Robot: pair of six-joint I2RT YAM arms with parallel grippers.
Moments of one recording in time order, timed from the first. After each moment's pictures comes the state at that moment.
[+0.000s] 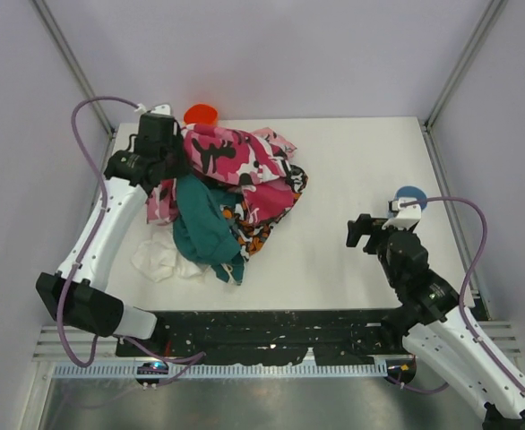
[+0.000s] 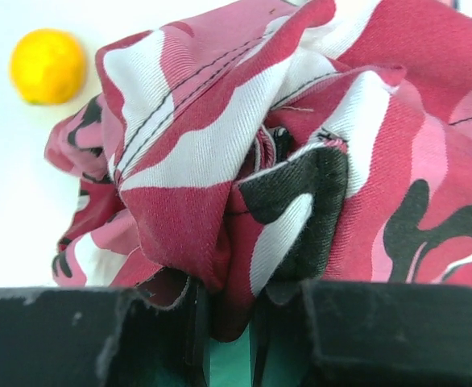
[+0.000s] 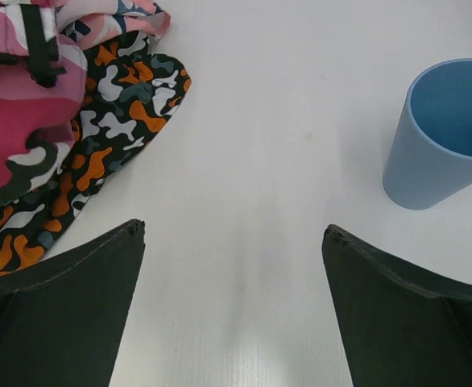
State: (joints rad) left arm -0.32 1.43 1.57 -0.84 -0.21 -0.39; right arm 0.55 0.46 0.51 -0.33 0.45 0.31
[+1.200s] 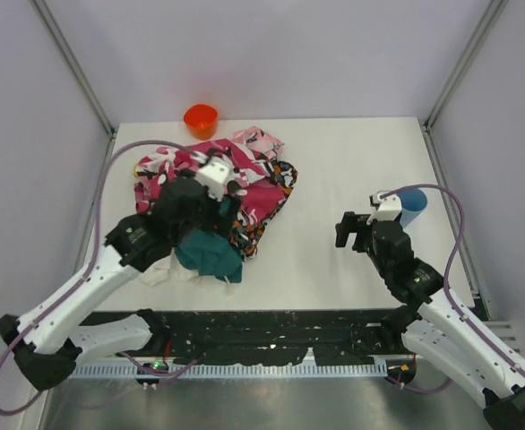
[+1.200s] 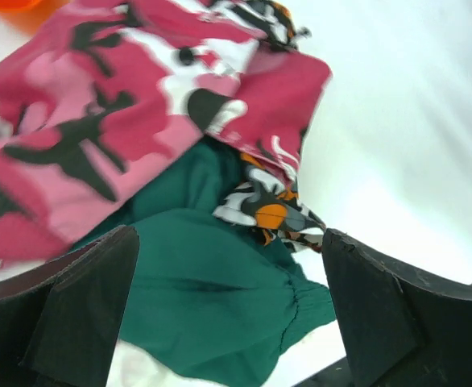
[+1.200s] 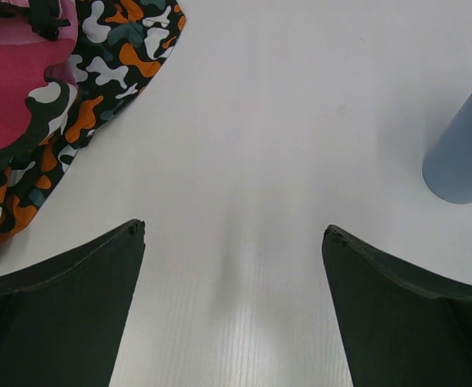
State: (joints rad) left arm -0.69 0.99 1.18 -0.67 -0.25 -0.13; right arm 0.55 0.63 0.52 -0.28 0.37 0.32
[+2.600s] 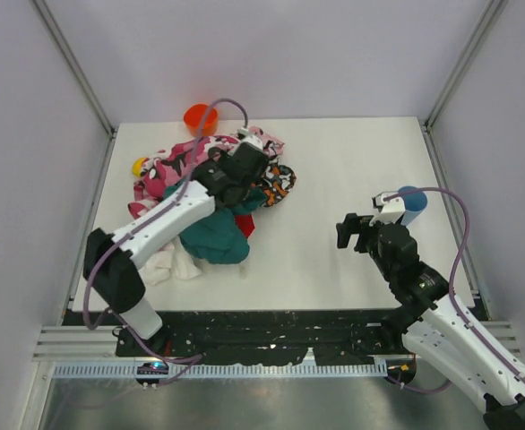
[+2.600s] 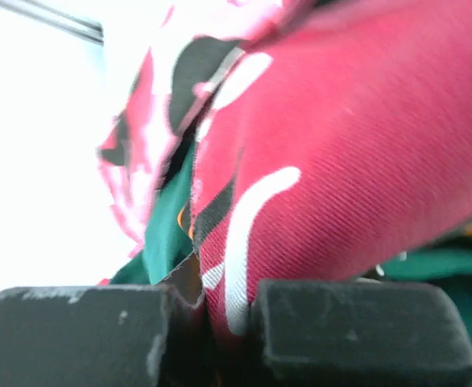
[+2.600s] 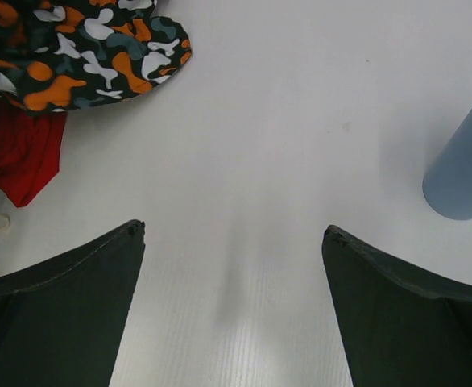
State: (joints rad) left arm -0.78 1.69 1.51 -0.77 -0.82 0.01; right arm 0.55 0.58 0.52 -0.28 0.34 0.28
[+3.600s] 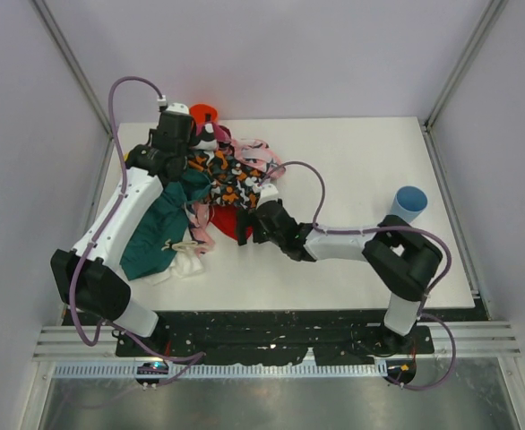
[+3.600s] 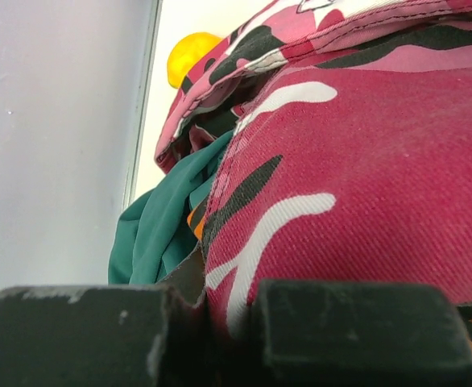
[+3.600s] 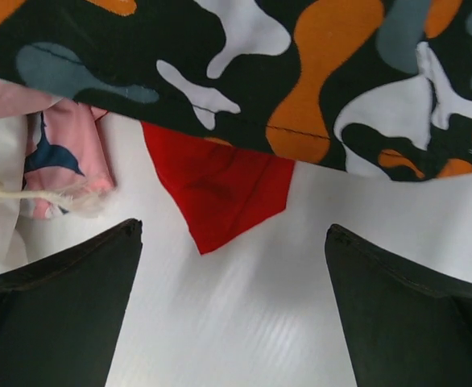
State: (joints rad) left arm -0.33 1.52 1.56 -0.75 -0.63 -0.02; right arm 0.90 1.72 0.93 0.25 0.20 0.45
